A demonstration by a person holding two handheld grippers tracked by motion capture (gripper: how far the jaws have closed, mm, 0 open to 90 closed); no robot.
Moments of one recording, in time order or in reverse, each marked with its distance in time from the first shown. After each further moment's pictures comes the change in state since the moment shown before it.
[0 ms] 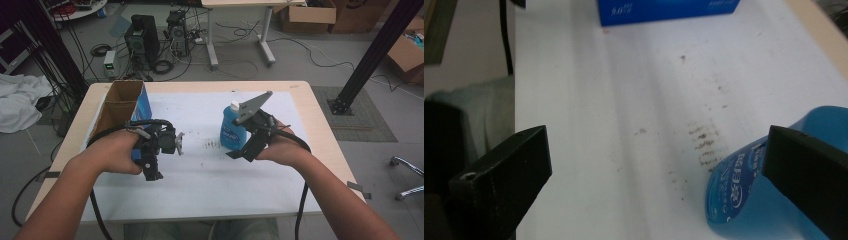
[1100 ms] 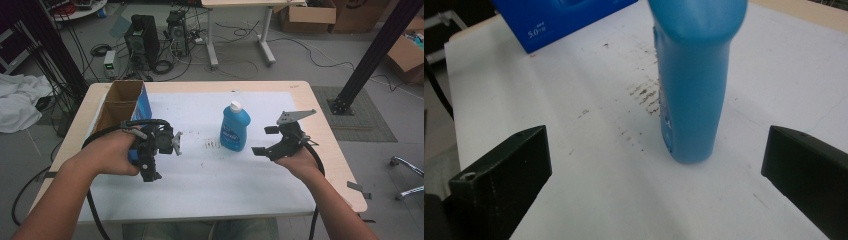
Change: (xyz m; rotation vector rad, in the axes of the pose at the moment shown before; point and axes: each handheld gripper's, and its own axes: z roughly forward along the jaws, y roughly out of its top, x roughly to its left) left arm -0.008 -0.003 -0.011 -0.005 0.022 -0.005; right arm -0.032 -0.115 -0.007 -0.207 -0.134 0.399
